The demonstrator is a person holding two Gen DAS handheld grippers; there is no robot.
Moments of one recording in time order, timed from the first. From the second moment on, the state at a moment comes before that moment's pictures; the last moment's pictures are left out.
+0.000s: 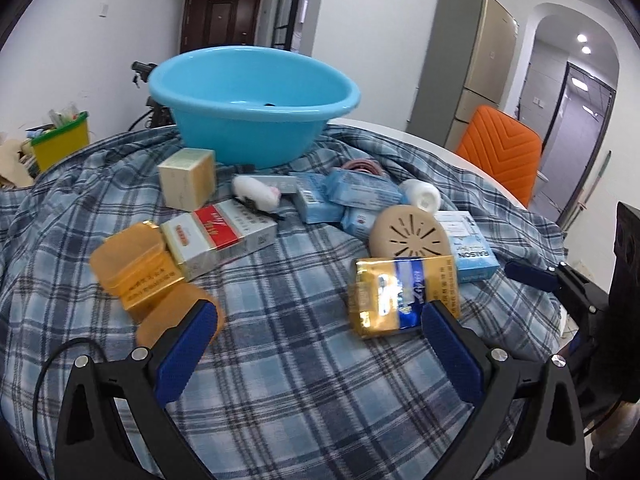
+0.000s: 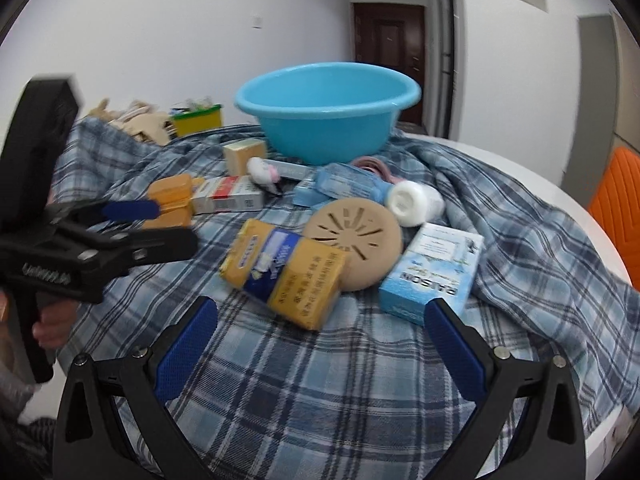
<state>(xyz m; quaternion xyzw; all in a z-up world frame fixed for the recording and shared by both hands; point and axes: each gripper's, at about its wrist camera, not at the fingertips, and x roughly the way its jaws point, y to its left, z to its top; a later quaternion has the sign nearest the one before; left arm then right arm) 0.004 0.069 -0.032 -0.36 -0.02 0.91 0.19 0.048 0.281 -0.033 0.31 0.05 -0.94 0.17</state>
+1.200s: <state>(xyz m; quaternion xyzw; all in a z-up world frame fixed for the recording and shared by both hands) -0.004 0.069 -0.040 -0.39 0.02 0.91 0.16 0.023 0.254 -0.036 0.35 0.02 -0.90 0.26</state>
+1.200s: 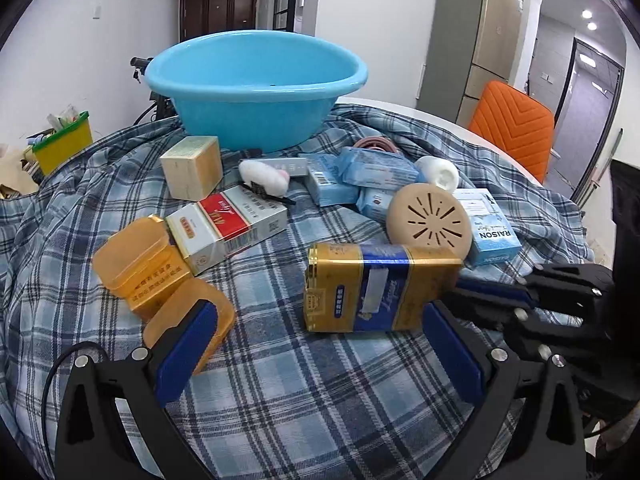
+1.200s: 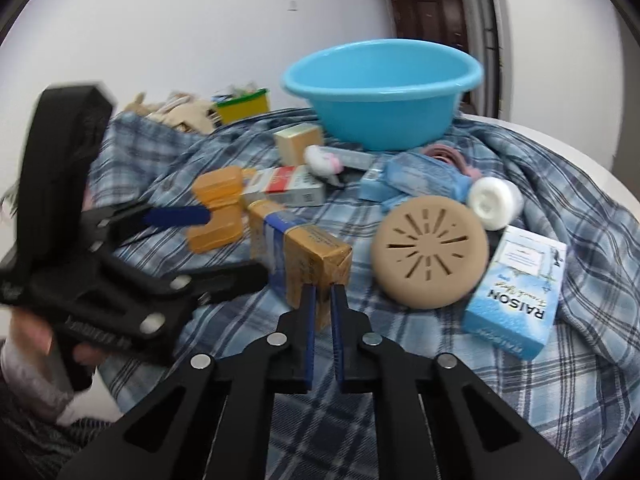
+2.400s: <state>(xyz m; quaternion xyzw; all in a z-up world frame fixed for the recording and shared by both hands) -0.029 0.075 -0.055 -0.42 0.06 0.90 0.13 0.003 0.261 -0.042 0.37 -0.02 -0.89 0.25</state>
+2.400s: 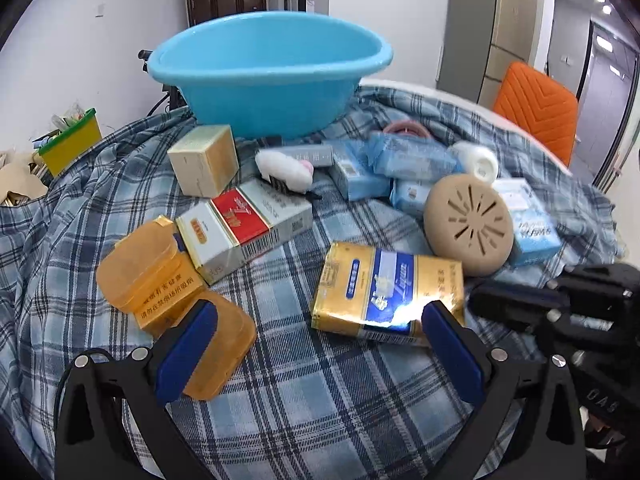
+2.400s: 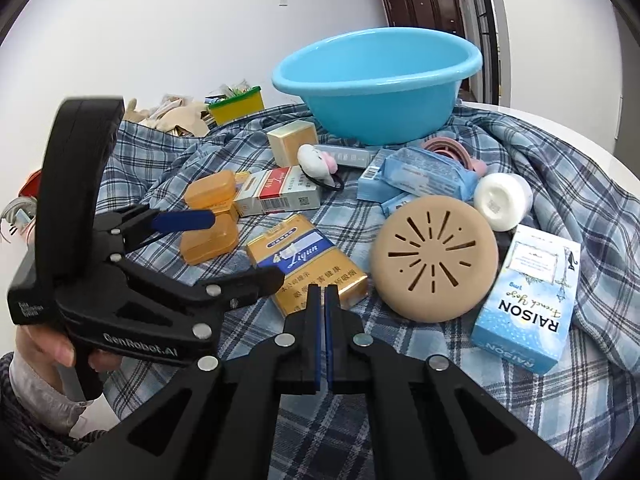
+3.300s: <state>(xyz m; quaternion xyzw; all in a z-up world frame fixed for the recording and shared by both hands) -0.009 0.070 -0.060 -0.41 0.07 0.90 0.11 -0.024 0.247 -0.045 0.39 -0.06 -0.87 0.29</state>
